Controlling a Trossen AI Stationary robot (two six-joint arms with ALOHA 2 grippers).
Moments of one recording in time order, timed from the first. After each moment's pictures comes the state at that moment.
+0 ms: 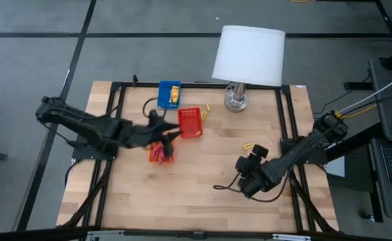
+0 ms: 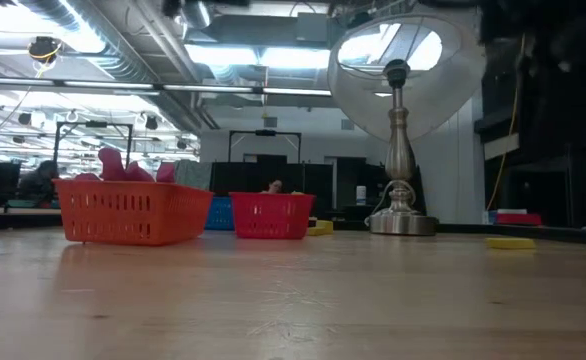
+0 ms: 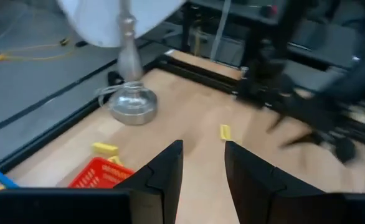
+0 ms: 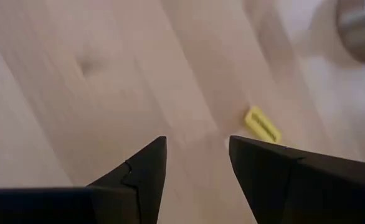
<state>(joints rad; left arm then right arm) -0.28 1.19 1.05 -0.30 -0.68 -0.43 0.64 1.64 1.11 -1.12 0.48 1.04</state>
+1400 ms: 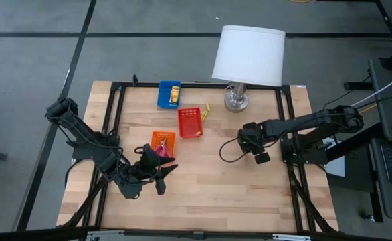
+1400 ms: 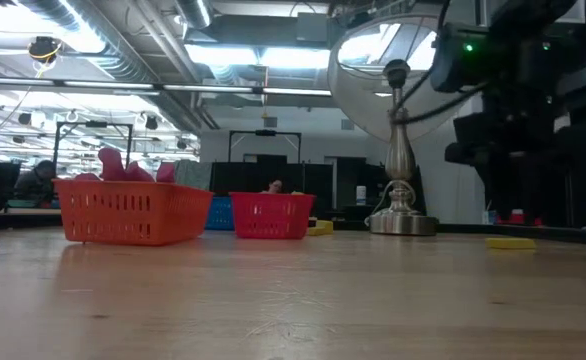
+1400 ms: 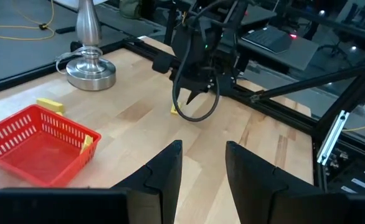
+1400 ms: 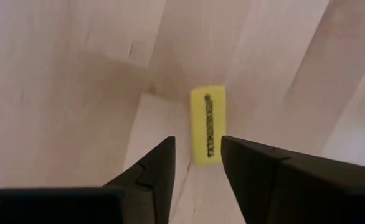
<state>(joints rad) -0.71 1.36 1.05 -0.29 -1.03 -0.83 0.03 1.37 0.71 -0.83 0.07 -0.29</state>
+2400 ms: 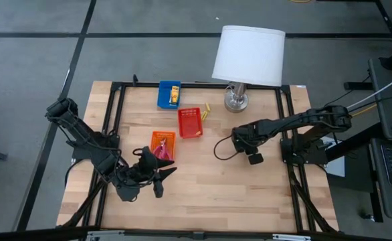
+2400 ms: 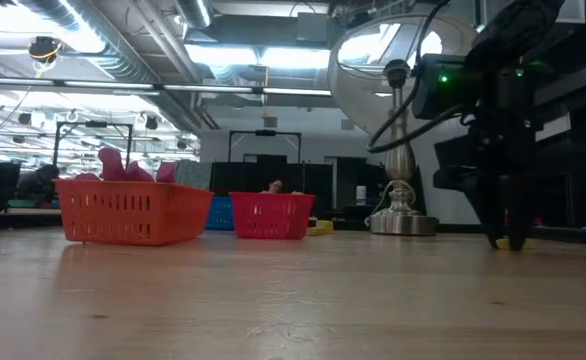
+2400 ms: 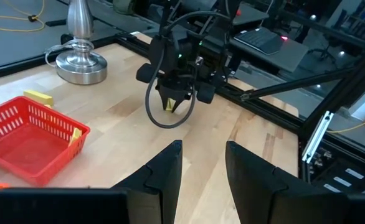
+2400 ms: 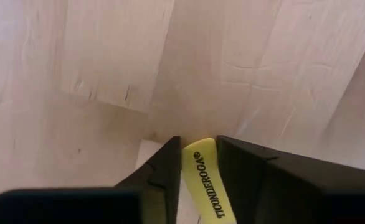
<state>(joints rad) -0.74 1.36 1.05 -0.28 -1.03 -0.87 -0.02 1.52 0.70 -0.68 -0.04 -0.29</state>
